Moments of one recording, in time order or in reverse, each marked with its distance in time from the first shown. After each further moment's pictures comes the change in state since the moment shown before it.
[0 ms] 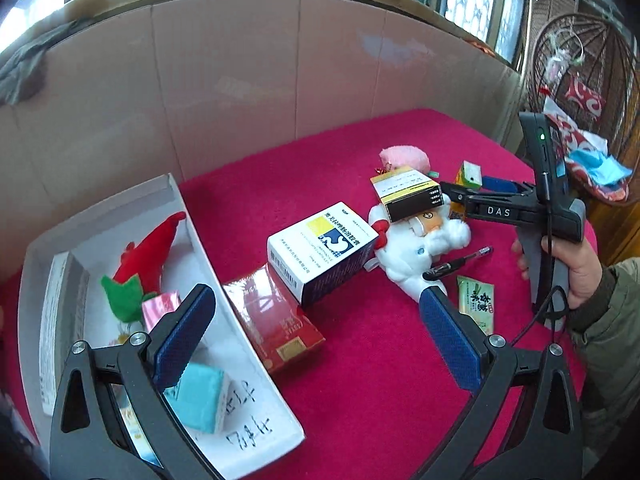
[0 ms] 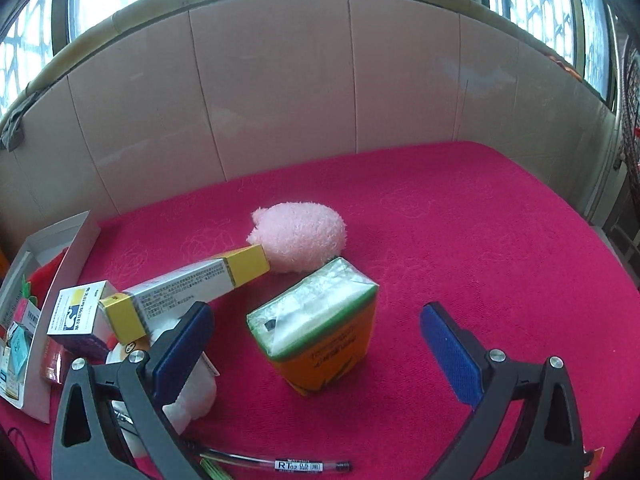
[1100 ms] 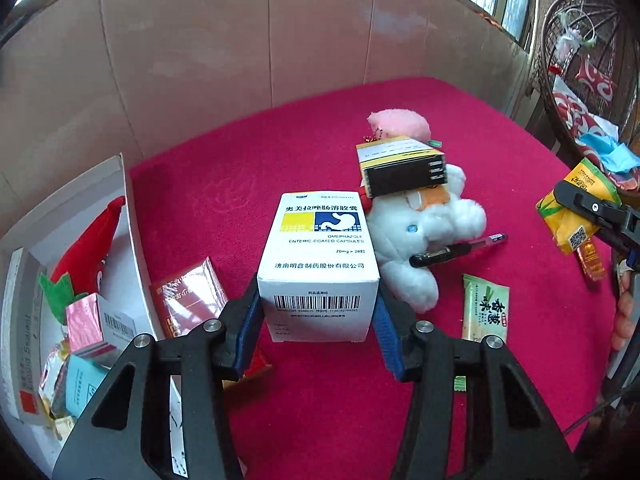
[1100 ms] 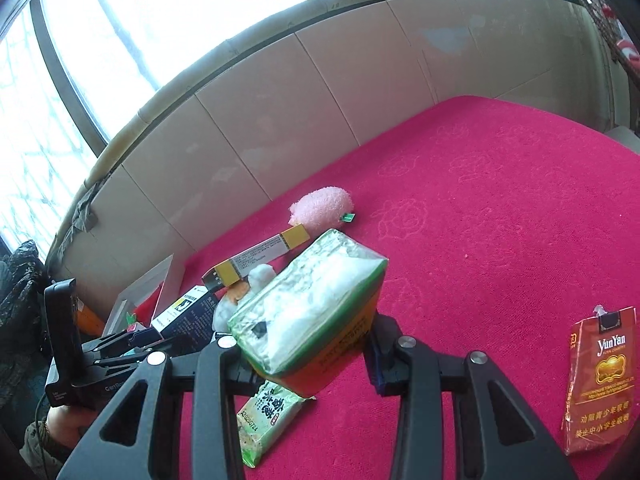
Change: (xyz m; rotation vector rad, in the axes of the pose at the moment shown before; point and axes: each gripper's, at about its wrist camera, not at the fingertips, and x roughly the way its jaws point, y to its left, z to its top) left arm 0.040 -0.042 -0.009 -0.029 0.062 0.013; right arm -0.091 -0.050 -0.048 0.305 -0.076 0.270
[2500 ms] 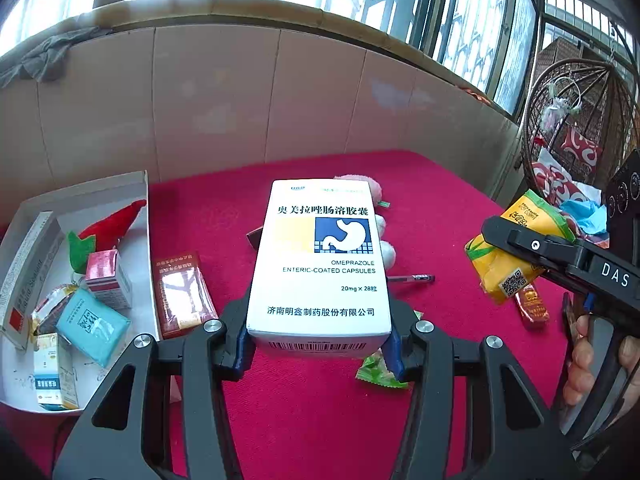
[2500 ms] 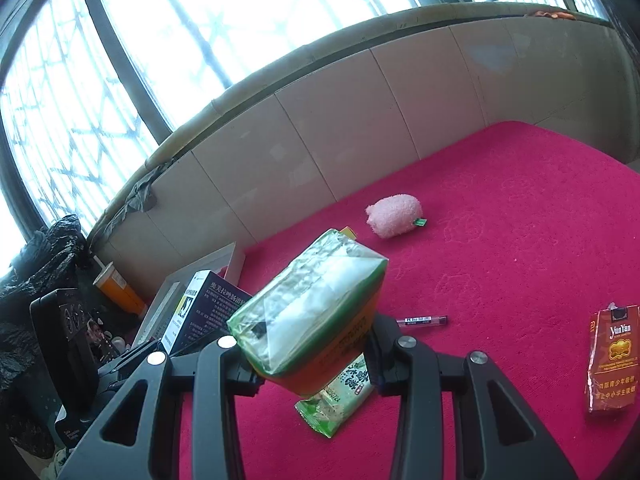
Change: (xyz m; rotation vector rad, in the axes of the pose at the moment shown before) left arm -0.075 -0.032 -0.031 -0.138 -0.252 -0.037; right arm -0.040 0.055 -0.011 -0.098 -0.015 0.121
